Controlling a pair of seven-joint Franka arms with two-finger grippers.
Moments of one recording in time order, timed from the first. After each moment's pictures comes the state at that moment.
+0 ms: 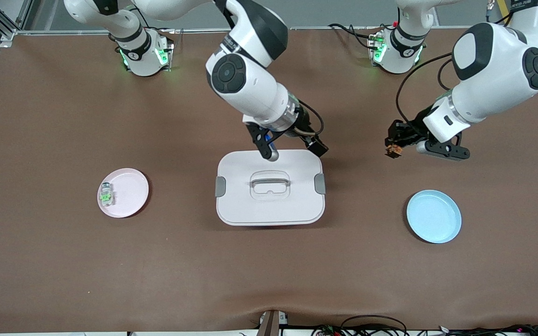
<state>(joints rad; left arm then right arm) 0.19 -0.05 -0.39 -2.08 -0.35 2.03 0.06 0.79 0.67 -0.06 -1.06 0.54 2.00 1.57</state>
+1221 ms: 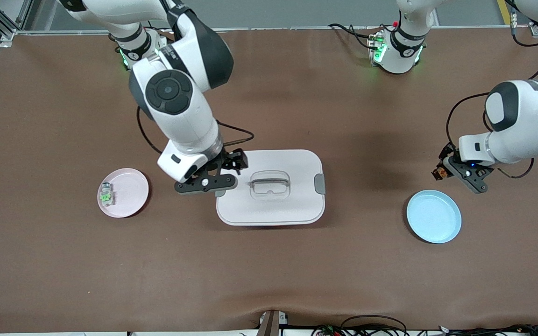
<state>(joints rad) 0.43 0.23 -0.39 -2.07 0.00 2.21 0.94 0.61 0.60 -0.09 -1.05 0.06 1.68 0.38</state>
